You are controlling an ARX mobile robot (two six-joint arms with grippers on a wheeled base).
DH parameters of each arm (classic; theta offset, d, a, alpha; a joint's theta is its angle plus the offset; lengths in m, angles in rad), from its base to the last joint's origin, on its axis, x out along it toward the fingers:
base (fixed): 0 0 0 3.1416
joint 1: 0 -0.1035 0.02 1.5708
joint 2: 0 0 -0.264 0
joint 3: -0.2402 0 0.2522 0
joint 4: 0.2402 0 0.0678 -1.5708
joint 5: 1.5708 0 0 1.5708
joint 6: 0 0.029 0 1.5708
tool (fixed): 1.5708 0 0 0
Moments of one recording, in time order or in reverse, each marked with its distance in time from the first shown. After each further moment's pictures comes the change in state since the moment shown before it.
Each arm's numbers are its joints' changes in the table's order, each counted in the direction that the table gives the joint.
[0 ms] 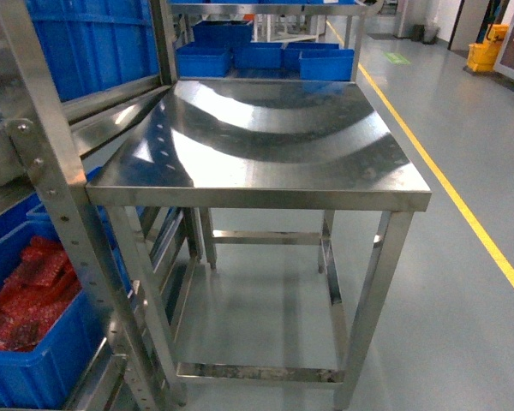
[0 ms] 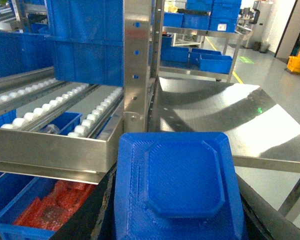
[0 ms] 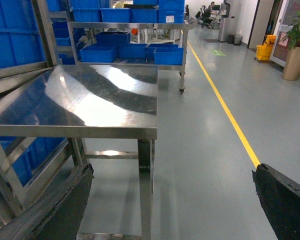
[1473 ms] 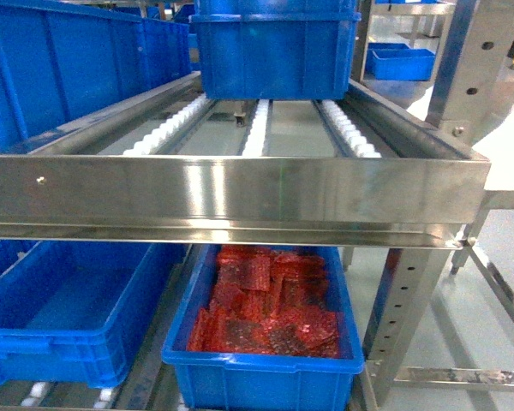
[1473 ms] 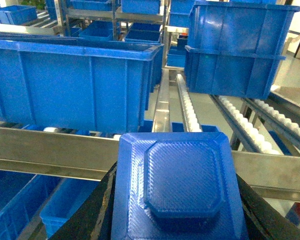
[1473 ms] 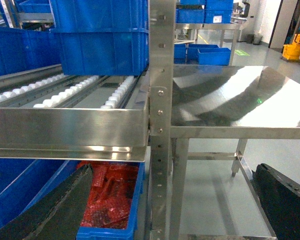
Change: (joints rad) left arm 0.000 0.002 0.000 0.000 0.000 0.000; right arm 0.000 0.000 0.000 0.002 0.000 0.000
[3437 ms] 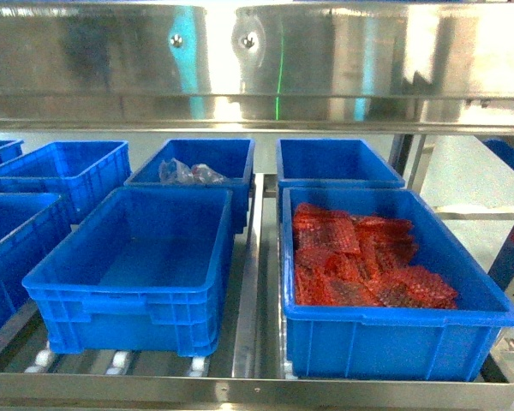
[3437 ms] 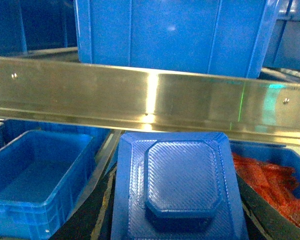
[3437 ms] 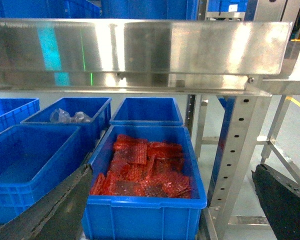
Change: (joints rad) left arm 0.001 0.000 0.000 0.000 0.000 0.000; right arm 0.000 0.000 0.000 -0.003 0.000 0.001
